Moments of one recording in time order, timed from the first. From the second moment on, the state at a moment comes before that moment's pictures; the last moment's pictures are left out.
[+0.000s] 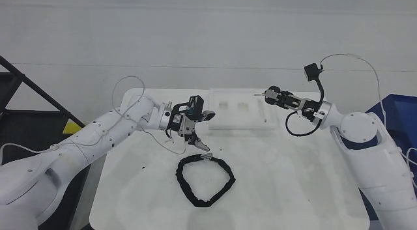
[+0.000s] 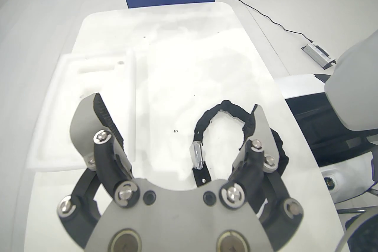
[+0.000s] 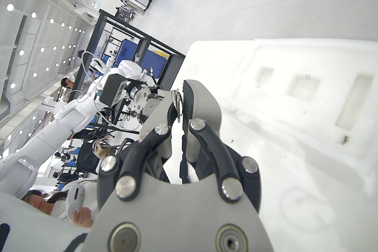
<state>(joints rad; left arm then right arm) 0.46 -0.86 -0.17 -1.21 0.98 -1.01 0.34 -1.05 -1.03 1.24 -1.48 0.11 -0.25 0.81</state>
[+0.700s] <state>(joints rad) 0.57 -0.89 -0.17 -1.14 1.19 -1.01 0.36 -1.05 -1.03 1.24 -1.48 0.11 -0.25 0.81</state>
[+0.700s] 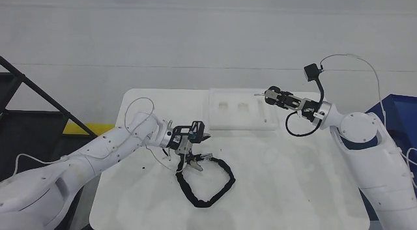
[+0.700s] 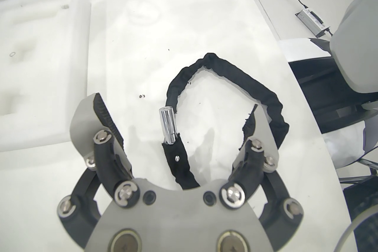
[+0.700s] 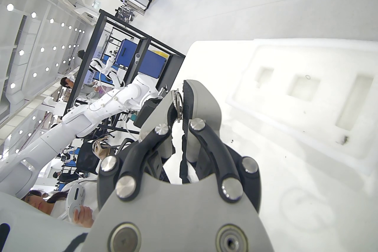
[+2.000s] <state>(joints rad) 0.68 -0.98 -0.18 -0.95 1.53 -0.87 0.70 -1.05 -1.03 1.24 -1.48 0.11 -0.25 0.81</state>
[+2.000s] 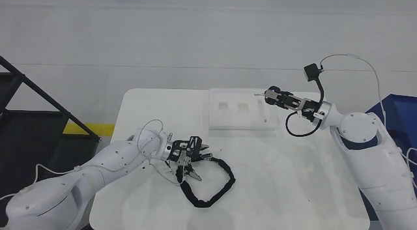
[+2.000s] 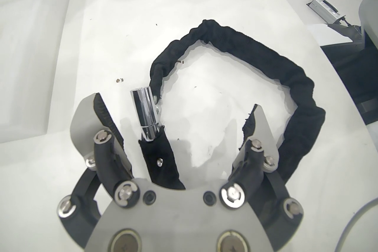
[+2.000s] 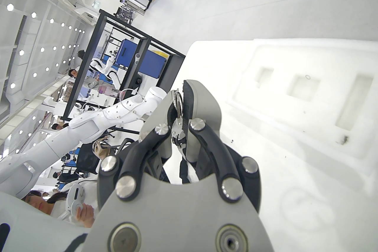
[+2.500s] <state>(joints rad) 0.66 -1.06 -0.18 -0.81 1.61 -0.86 0.81 -1.05 -1.03 1.24 -1.48 0.11 -0.25 0.81</state>
